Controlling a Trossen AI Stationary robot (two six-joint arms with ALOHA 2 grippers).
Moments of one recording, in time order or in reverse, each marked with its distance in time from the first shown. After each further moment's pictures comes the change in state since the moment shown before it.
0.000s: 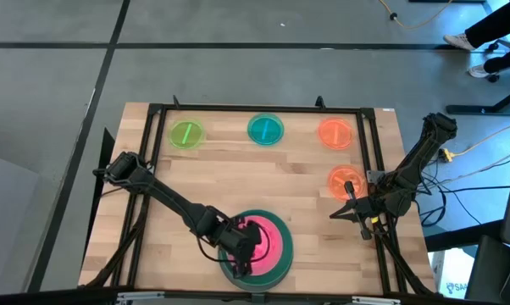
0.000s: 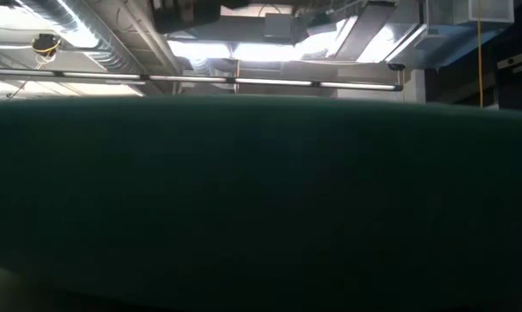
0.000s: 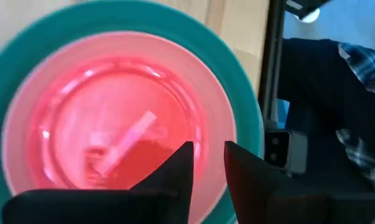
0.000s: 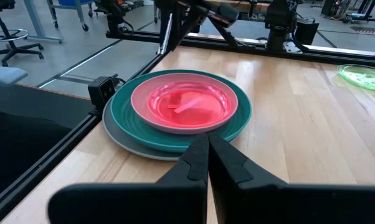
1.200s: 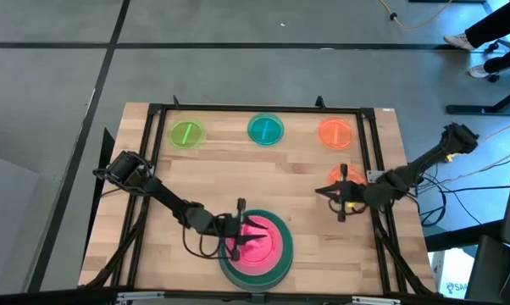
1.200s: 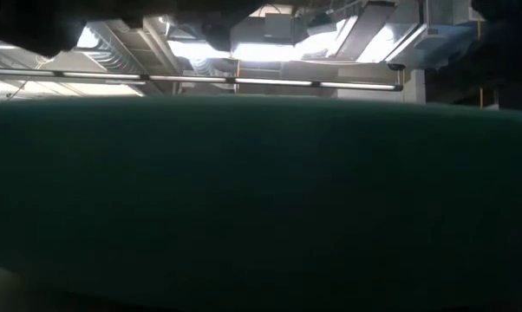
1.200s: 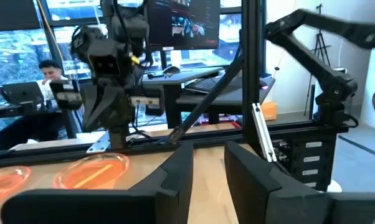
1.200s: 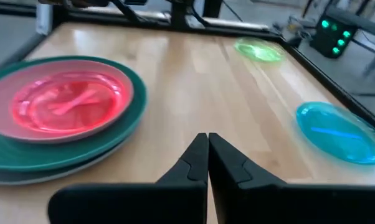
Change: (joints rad) left arm 0.018 -0.001 -0.761 1.841 -0.343 0.888; right arm -0.335 0.153 0.104 -0.076 0.039 -0.012
